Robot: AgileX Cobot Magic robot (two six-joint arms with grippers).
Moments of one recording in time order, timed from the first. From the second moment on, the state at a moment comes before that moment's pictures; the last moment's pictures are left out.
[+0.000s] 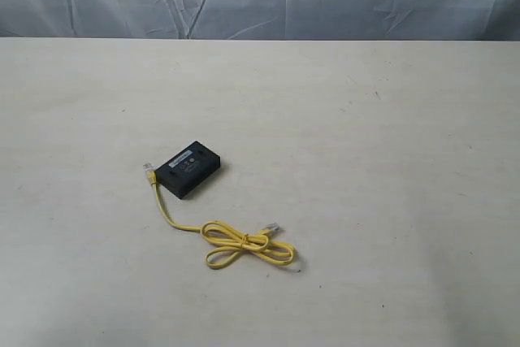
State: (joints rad) left arm -0.06 0.01 0.00 0.00 0.30 -0.01; right arm 0.08 0.06 -0.11 0.07 0.11 -0.03
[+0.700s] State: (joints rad) left arm -0.06 0.01 0.00 0.00 0.30 -0.01; right arm 0.19 1.01 -0.57 0.49 0.65 -0.25
